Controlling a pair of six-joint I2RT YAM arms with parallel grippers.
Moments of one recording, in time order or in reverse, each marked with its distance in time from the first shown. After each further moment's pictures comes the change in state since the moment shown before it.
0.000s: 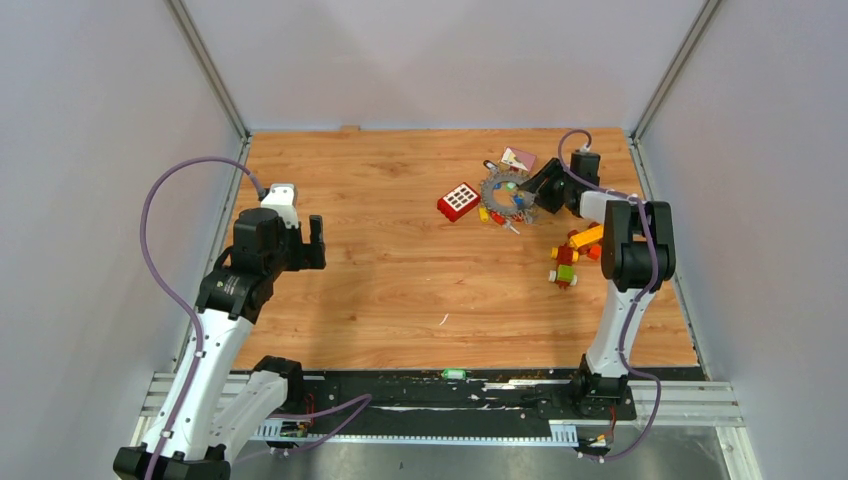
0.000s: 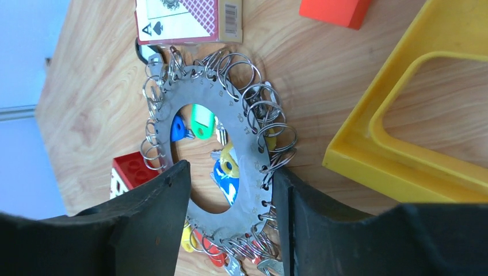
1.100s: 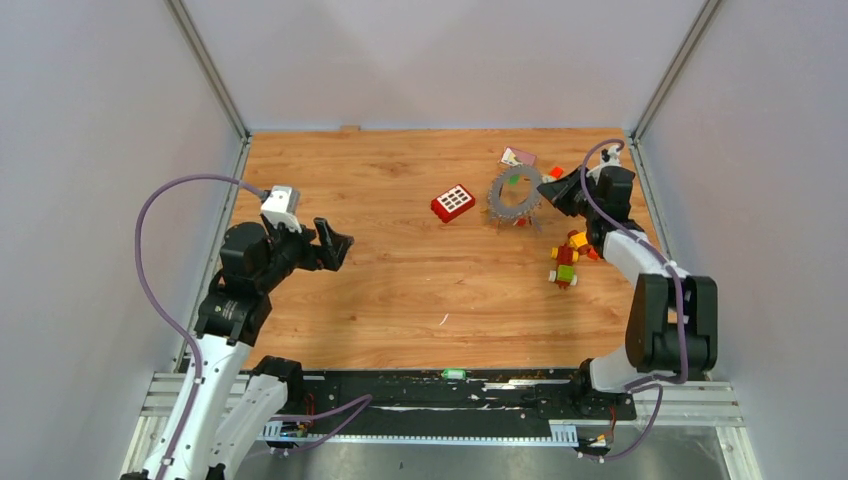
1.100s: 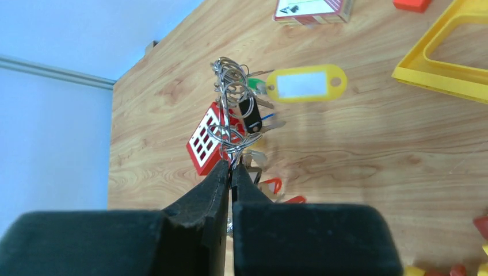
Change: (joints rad) left arm 0.000 -0.130 -0.097 0.233 0.328 -0.113; right arm -0.028 -0.518 -0.412 0.198 -0.097 0.027
